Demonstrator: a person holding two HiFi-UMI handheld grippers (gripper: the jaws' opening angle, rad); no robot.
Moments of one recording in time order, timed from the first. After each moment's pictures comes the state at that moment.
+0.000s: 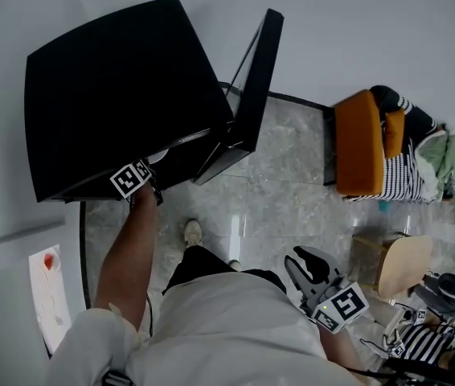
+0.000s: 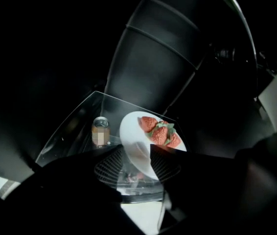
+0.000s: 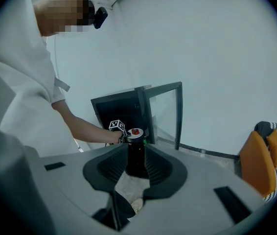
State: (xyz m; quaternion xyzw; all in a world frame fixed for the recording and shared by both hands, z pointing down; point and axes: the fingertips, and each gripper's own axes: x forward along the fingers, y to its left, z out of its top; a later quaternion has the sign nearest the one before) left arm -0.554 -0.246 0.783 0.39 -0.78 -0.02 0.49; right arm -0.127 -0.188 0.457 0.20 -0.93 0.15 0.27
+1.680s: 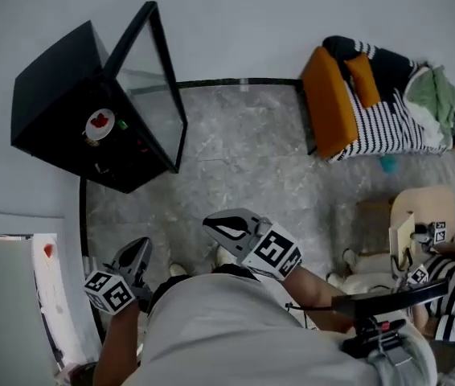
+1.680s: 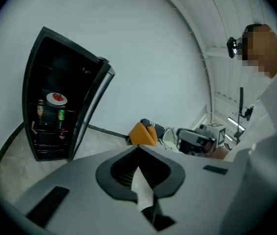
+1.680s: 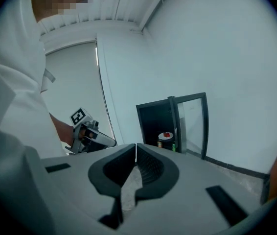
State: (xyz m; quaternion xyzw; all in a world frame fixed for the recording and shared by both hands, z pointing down) left arm -0.074 0.018 0.507 0.71 -0.59 -0.03 0.37; right arm 0.042 -0.059 0.461 -0.02 -0.98 0.10 0.16
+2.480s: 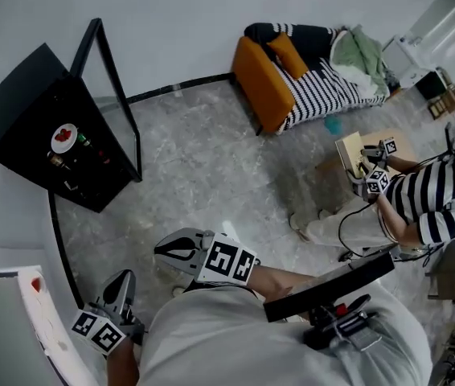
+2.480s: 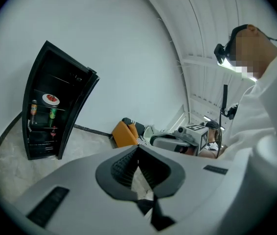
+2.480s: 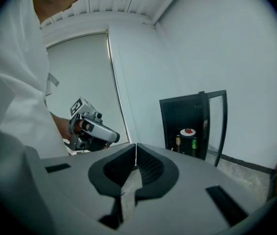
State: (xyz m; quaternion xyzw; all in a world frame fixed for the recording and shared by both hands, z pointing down) left arm -0.044 0.188 0.445 0.78 -0.51 -0.05 0.35; right arm 0.015 0.148 0.440 -0.03 -0.98 0.10 0.17
